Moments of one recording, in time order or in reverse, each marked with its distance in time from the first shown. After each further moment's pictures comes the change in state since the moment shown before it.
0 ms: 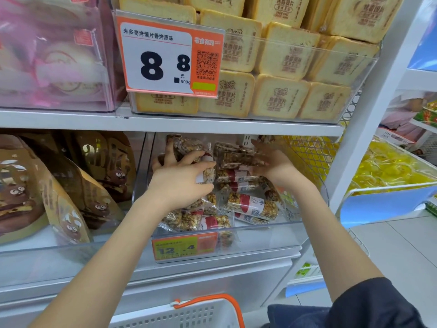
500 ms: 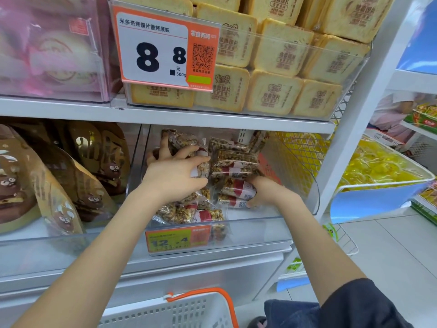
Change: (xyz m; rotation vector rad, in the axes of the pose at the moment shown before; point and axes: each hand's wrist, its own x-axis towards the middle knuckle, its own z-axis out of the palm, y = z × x) left_hand -0.002 0.002 0.000 -0.011 0.009 -0.002; right_hand -0.021 0.029 0.019 -0.688 -0.318 0.062
